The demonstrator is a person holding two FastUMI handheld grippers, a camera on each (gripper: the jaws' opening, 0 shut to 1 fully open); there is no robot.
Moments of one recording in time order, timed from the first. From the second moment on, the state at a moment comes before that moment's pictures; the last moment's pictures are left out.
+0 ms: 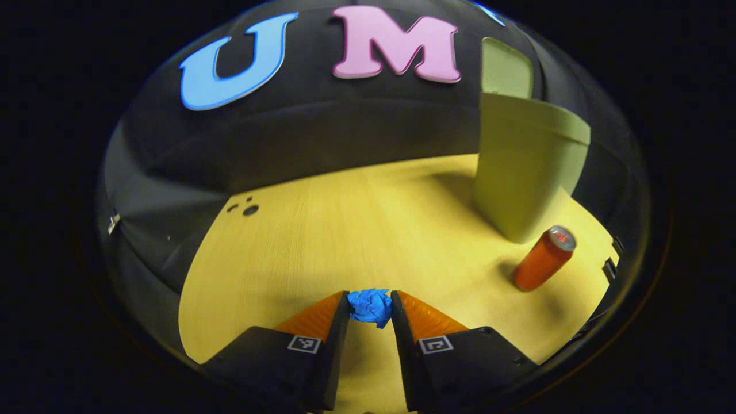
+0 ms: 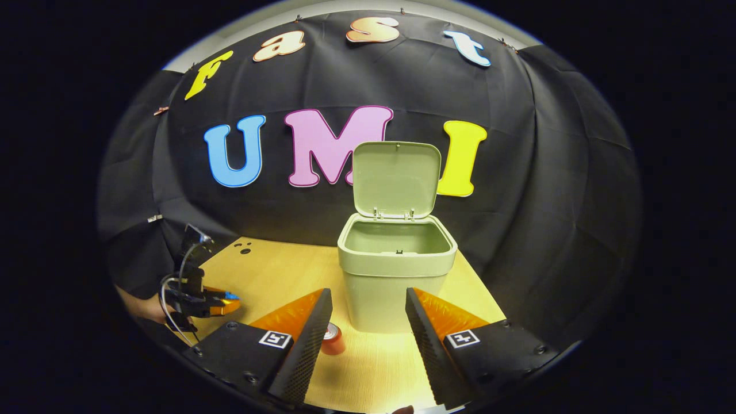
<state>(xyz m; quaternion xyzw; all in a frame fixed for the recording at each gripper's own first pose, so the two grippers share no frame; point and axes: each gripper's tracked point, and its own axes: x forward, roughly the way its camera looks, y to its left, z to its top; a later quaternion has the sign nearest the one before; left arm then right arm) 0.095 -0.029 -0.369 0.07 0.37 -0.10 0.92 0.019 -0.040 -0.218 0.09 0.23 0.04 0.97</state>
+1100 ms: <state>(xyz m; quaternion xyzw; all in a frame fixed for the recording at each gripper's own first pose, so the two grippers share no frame) 0.219 -0.281 -0.131 -0.01 0.16 -0.32 0.93 -0.014 -0.053 -0.258 0.09 0.27 0.02 0.96</state>
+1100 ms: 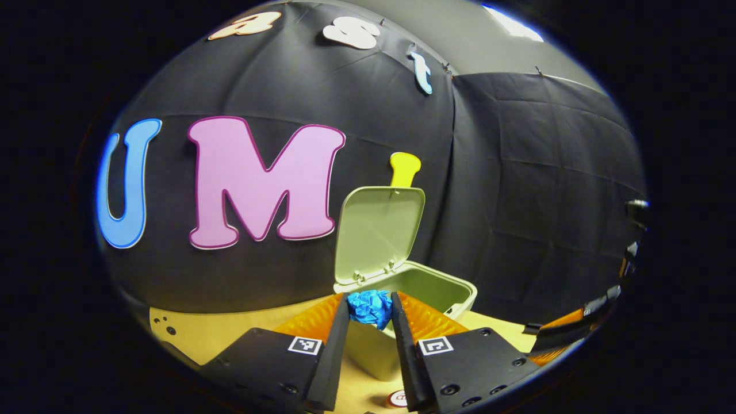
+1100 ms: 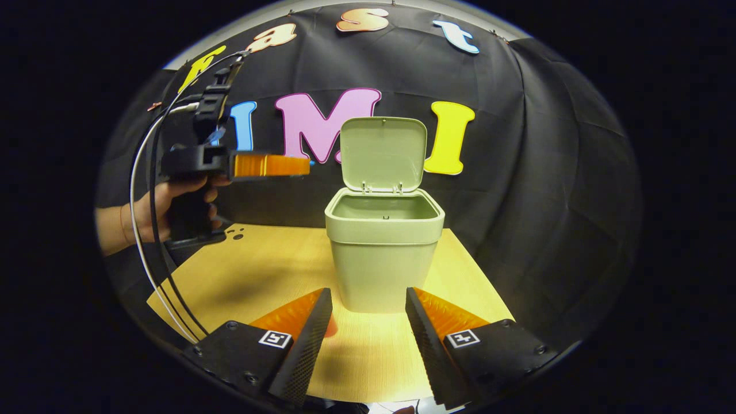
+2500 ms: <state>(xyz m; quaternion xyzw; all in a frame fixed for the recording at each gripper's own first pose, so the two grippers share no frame) 0.257 -0.334 -0.207 -0.03 0.25 -0.31 0.92 -0.012 -0.070 -0.267 0.11 0.27 0.01 0.96</state>
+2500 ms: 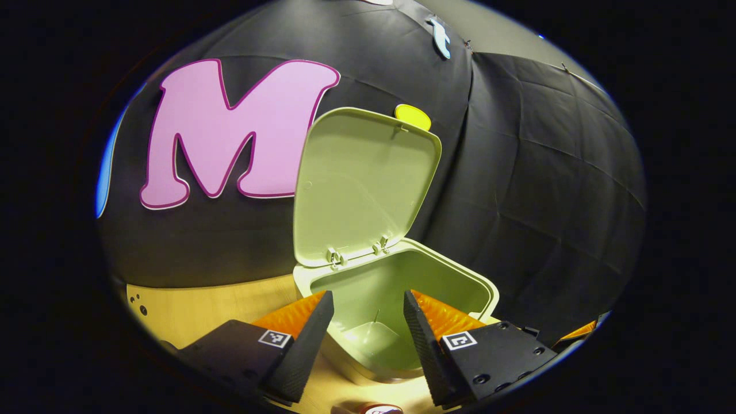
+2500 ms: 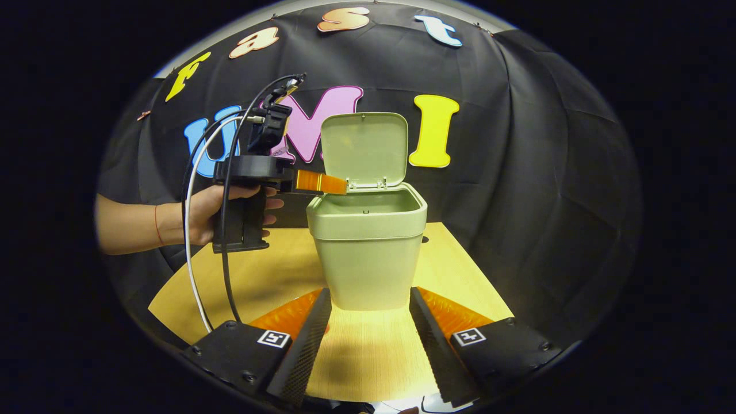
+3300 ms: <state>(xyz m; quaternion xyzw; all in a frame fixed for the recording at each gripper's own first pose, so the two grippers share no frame) 0.156 -0.151 -0.151 -0.05 0.19 -0.17 0.97 0.017 0.014 -0.298 0.09 0.29 0.12 0.94</state>
